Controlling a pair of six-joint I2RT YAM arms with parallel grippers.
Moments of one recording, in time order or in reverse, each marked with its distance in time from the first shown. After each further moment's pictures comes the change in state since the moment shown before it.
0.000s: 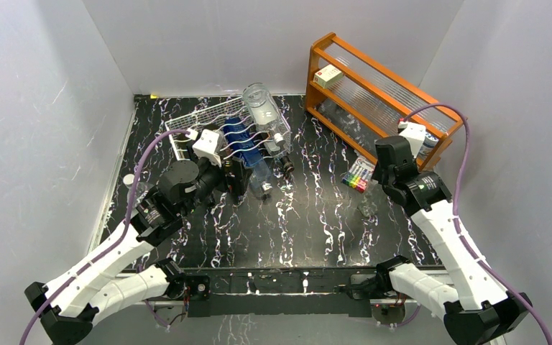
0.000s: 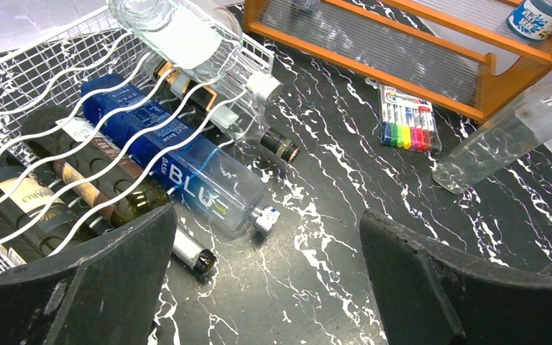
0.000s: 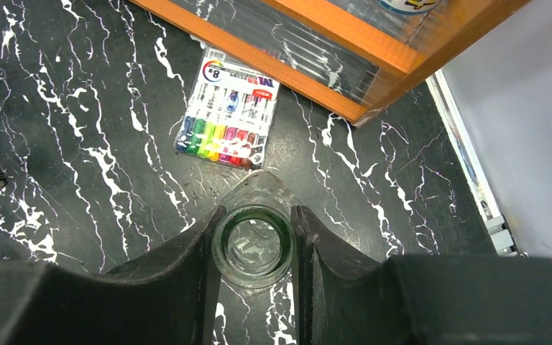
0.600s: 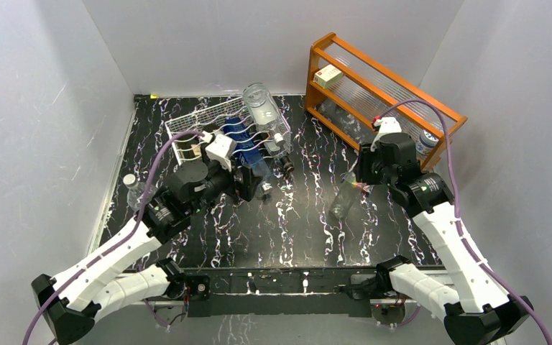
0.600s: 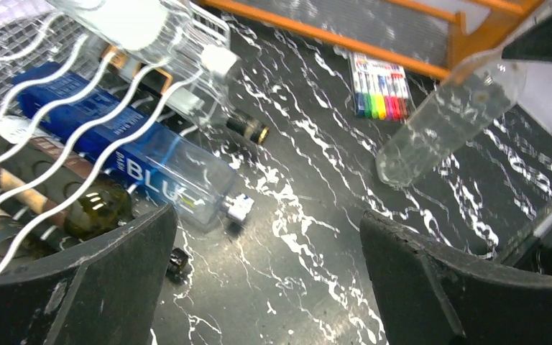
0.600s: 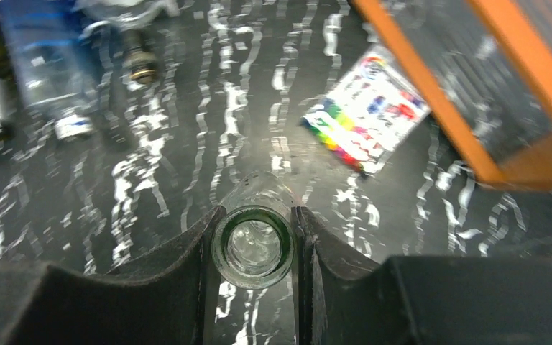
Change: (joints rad) left arm 0.000 0.038 -0.039 0.047 0.105 0.004; right arm -0.001 -0.018 0.002 0.101 -0.401 -0.235
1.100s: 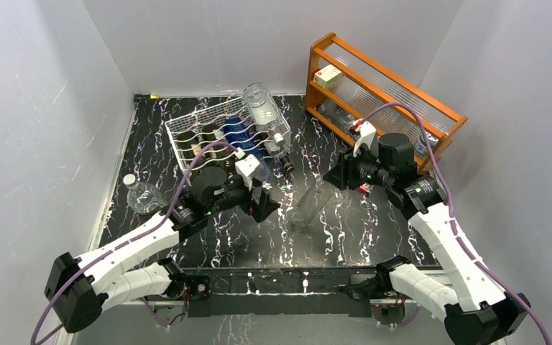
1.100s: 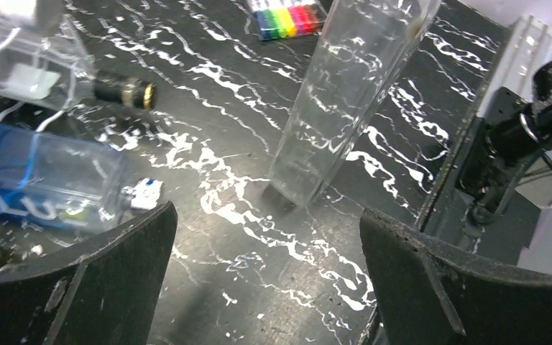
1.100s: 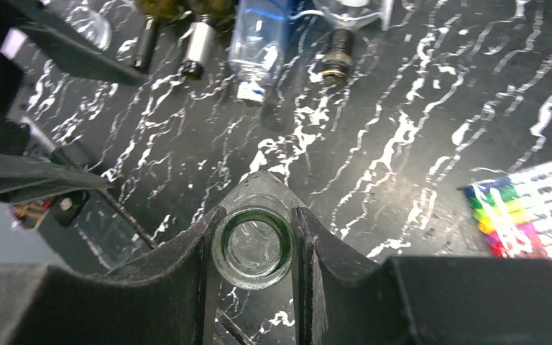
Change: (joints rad) left arm 0.000 0.105 -0.191 0.213 0.365 0.091; right arm 0.000 -0.007 -0.061 0.185 -0.561 -0.092
